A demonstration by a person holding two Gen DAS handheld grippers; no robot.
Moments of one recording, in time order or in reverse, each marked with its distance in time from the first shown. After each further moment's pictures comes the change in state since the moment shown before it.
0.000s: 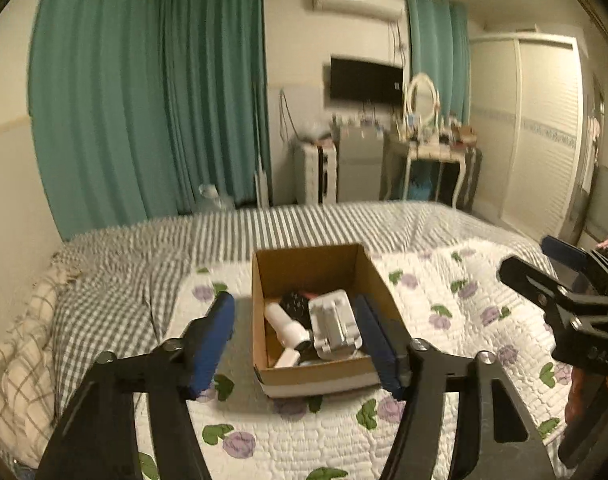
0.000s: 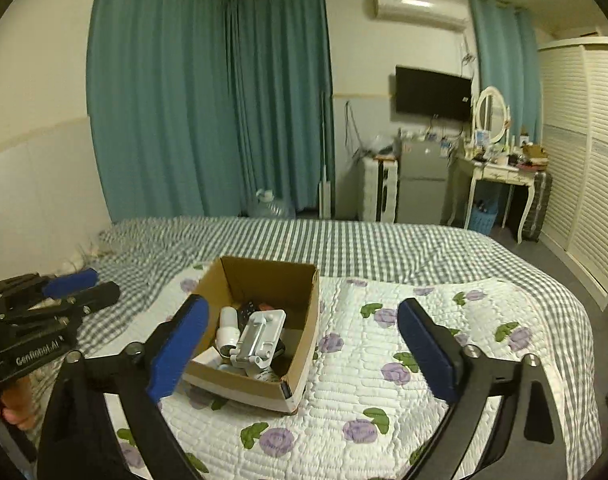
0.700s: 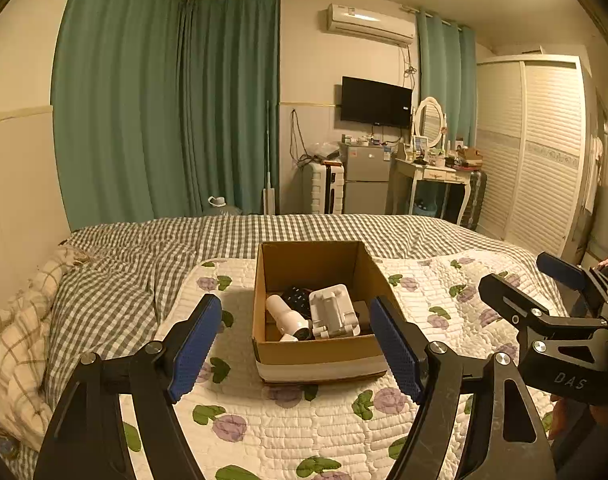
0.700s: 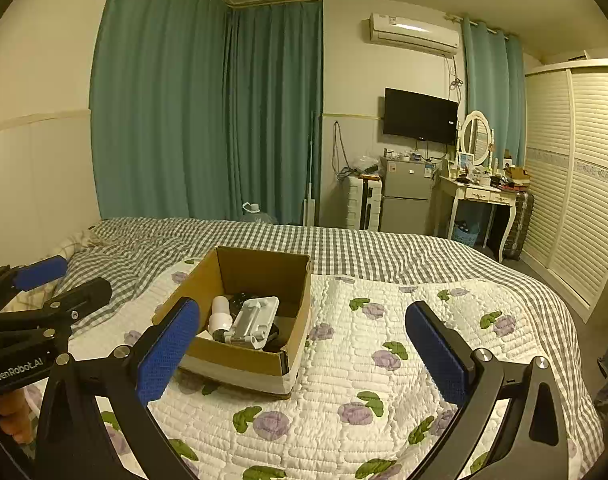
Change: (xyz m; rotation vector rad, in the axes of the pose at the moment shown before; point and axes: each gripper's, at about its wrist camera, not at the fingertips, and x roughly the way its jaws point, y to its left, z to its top) left arm -0.020 0.001 -0.038 -0.055 -0.059 0.011; right arm -0.022 0.021 -0.046 -0.045 -0.062 -0.075
